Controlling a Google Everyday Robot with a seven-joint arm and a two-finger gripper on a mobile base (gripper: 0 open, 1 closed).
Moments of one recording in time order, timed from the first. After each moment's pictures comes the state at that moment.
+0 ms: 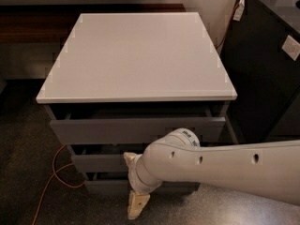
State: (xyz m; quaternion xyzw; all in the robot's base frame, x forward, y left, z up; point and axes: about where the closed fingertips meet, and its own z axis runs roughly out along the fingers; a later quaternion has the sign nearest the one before) arm 0.403 0.051 0.619 -0.73 0.64 0.09 0.22
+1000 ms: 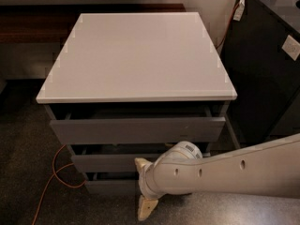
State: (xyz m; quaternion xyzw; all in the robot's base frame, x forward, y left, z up) arm 0.417 0.023 0.558 -0.72 0.65 0.06 0.22
